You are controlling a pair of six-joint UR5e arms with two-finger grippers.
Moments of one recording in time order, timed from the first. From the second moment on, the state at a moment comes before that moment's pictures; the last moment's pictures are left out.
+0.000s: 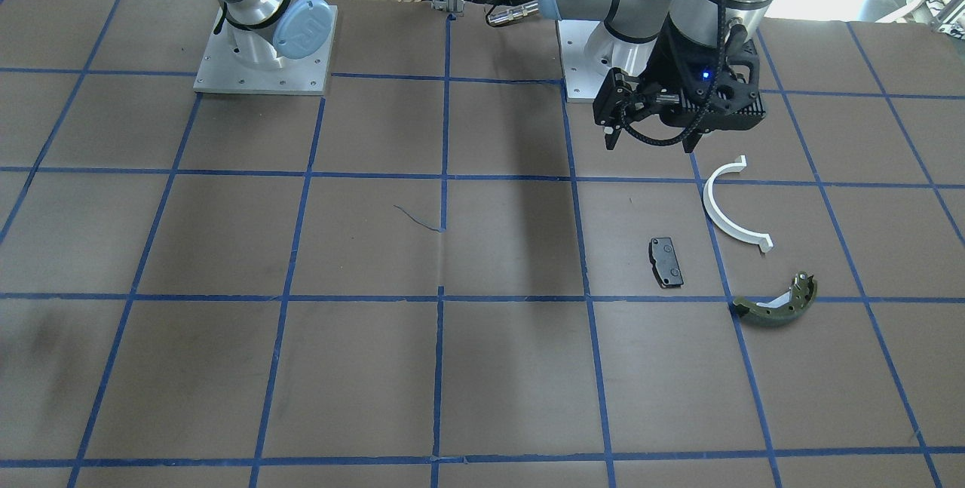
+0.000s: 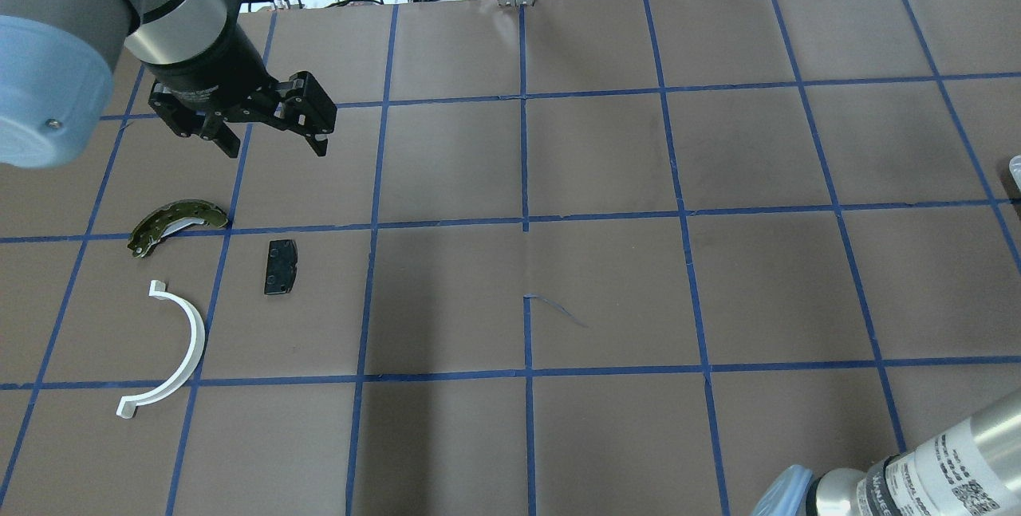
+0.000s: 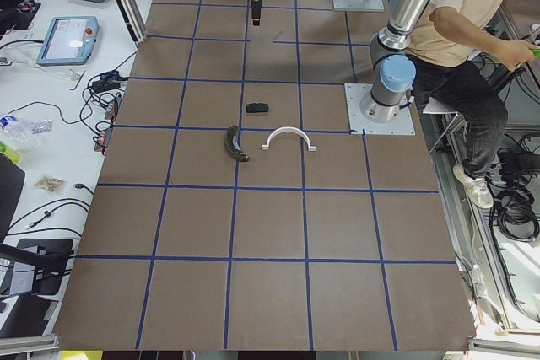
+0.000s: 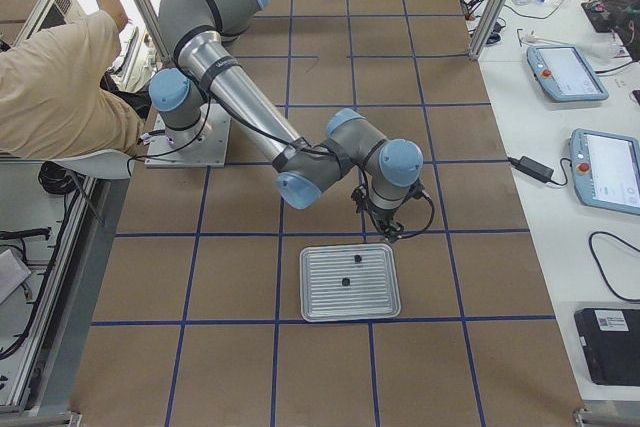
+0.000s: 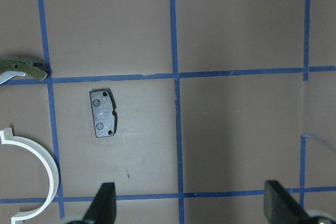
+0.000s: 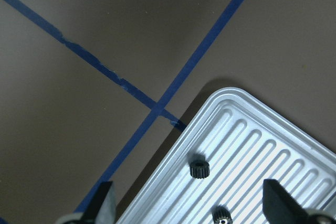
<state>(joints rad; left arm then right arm) -1.58 -1.55 -1.62 -1.52 1.58 0.02 0.76 -1.04 1.39 -1.89 -1.58 -1.49</state>
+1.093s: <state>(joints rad) -1.58 -1.55 -1.62 -1.51 1.57 0.02 0.76 -0.90 1.40 -2.04 -1.71 -1.63</state>
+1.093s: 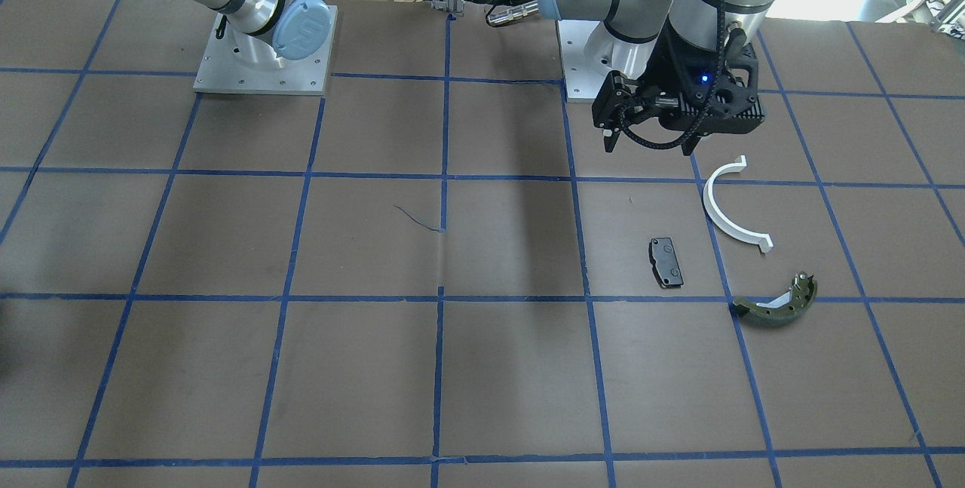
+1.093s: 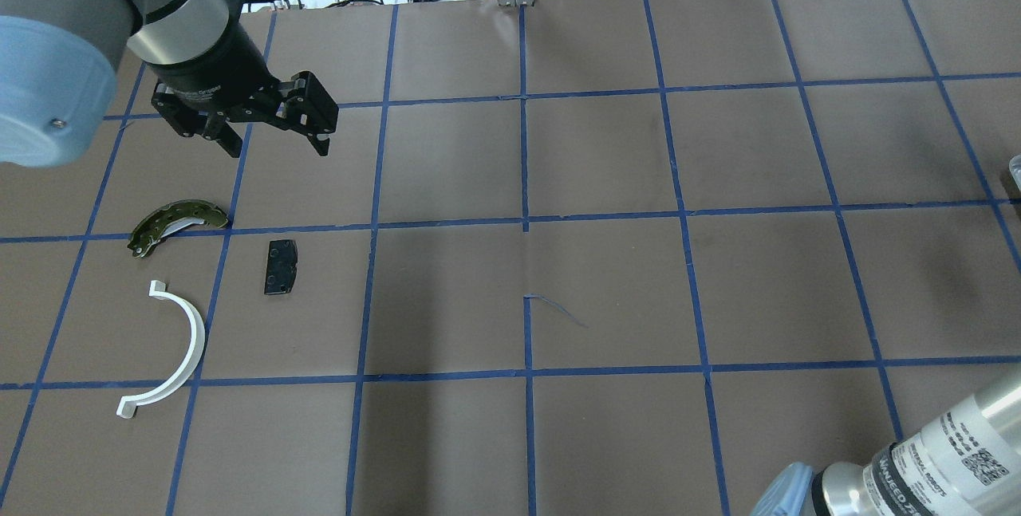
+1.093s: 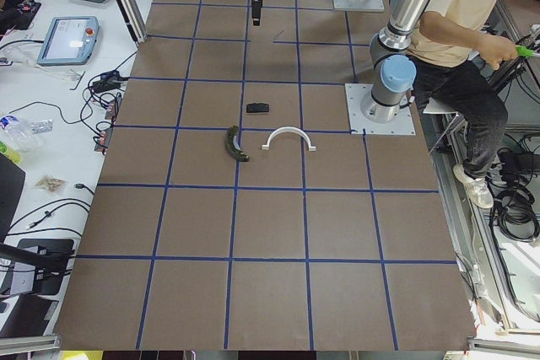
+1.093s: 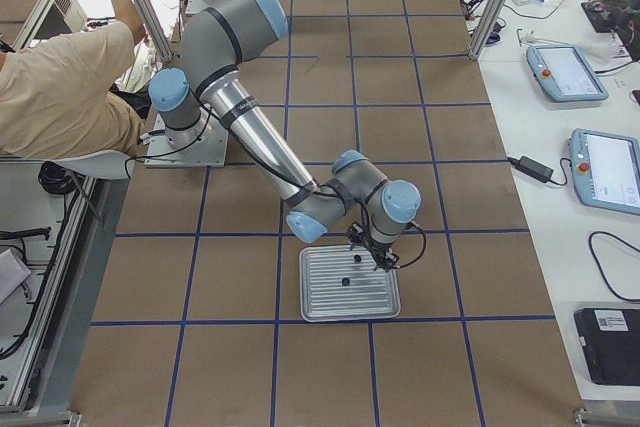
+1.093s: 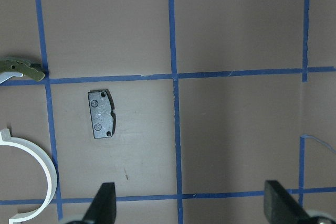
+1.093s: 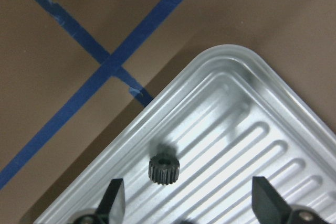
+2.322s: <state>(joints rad) -1.58 -1.55 -1.62 -1.51 1.57 0.02 0.75 -0.87 1.41 -2.03 -1.72 -1.62</state>
